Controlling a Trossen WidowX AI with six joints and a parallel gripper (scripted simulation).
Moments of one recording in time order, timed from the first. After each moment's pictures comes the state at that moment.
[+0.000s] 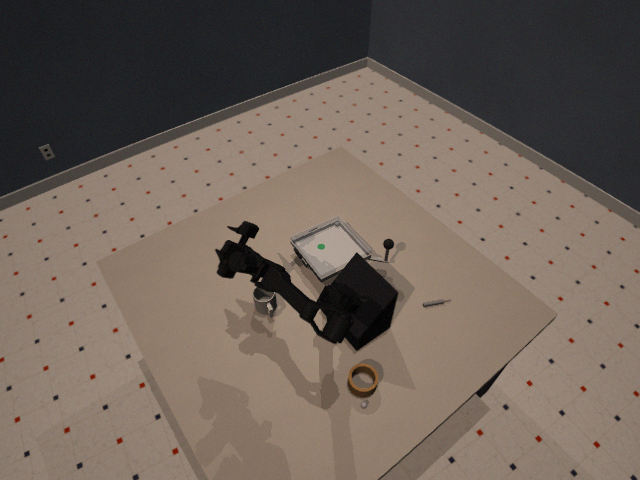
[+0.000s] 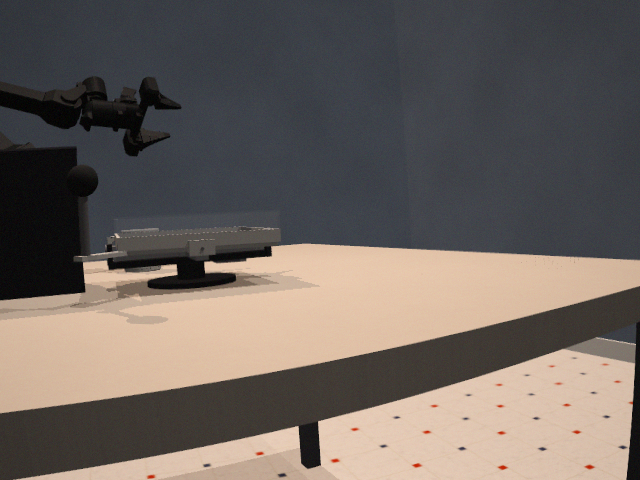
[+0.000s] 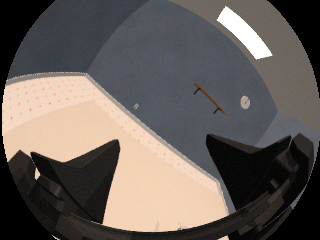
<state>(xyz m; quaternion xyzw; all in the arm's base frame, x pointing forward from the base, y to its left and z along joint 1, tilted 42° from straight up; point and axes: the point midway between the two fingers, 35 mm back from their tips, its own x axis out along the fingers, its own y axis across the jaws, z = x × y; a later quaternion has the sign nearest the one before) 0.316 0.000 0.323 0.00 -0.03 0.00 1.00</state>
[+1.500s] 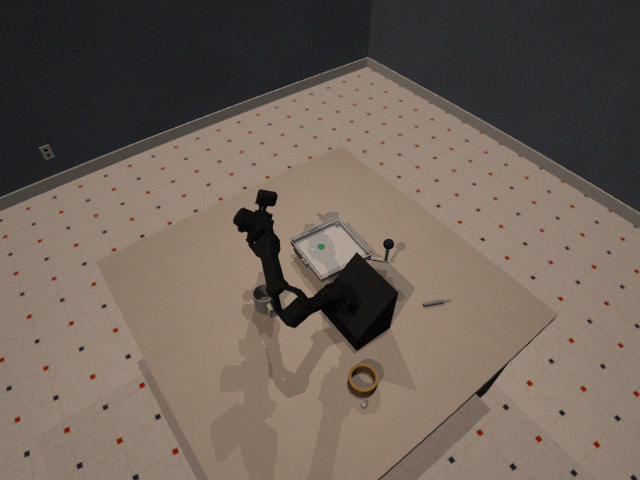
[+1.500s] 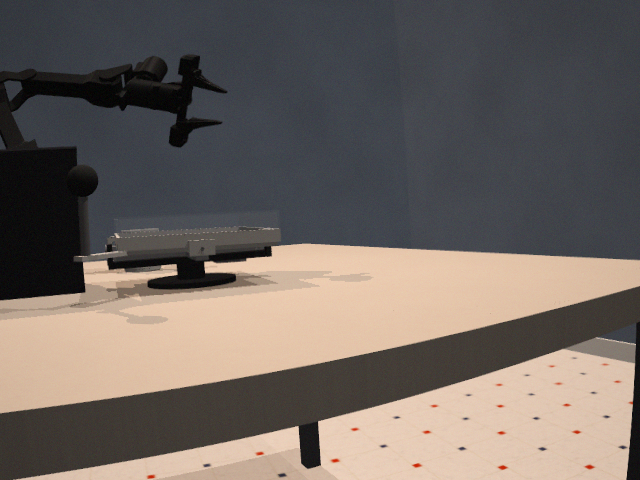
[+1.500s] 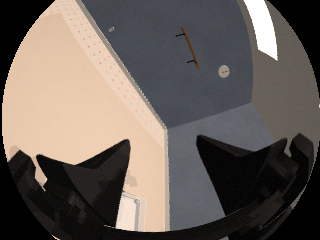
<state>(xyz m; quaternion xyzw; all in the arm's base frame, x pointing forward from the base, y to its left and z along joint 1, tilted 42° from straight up) 0.361 -0.130 0.218 -0.18 0.26 -0.10 0.94</state>
